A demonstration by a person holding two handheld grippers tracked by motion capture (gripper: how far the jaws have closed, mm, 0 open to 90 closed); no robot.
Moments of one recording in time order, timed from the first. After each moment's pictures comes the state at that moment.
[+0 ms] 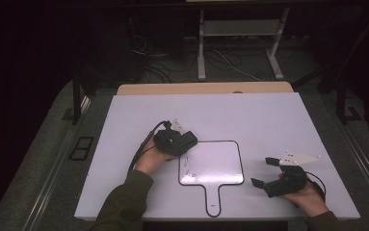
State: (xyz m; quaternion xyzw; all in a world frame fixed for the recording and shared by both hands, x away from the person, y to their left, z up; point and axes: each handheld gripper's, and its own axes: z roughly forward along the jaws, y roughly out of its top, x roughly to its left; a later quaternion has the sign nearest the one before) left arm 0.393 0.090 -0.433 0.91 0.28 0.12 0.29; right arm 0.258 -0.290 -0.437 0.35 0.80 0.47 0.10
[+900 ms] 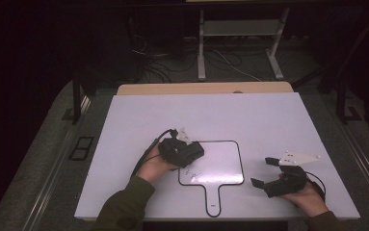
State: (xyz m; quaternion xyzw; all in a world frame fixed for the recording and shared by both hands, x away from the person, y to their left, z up) left arm 0.349 0.069 -0.430 0.93 0.22 0.08 0.29; right arm 0.258 -0.289 -0.437 0.35 0.81 0.46 0.11
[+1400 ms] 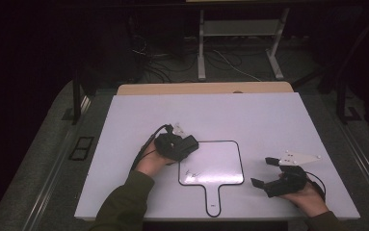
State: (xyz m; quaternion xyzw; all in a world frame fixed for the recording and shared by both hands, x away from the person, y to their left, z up) left arm 0.371 0.082 -0.429 0.92 0.25 0.11 0.27; right arm 0.258 -0.289 -0.437 0.35 0.81 0.46 0.11
